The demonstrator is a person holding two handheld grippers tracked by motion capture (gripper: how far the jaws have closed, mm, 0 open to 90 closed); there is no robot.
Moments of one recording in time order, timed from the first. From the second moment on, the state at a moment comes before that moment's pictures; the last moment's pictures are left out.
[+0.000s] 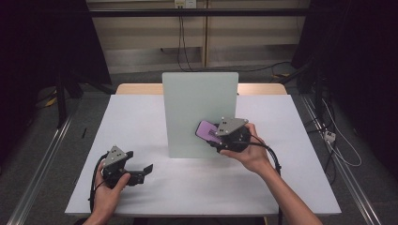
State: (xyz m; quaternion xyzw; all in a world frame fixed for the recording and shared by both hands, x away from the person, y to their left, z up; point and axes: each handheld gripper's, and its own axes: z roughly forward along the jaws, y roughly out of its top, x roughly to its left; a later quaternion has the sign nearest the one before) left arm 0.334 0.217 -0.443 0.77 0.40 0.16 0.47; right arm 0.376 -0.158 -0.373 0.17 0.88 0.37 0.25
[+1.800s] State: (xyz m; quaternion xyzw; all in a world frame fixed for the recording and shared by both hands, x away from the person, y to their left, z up) left arm 0.334 0.216 -0.443 0.77 0.40 0.16 0.47; right arm 0.365 -0.158 -0.394 0.16 0.89 0.35 0.26
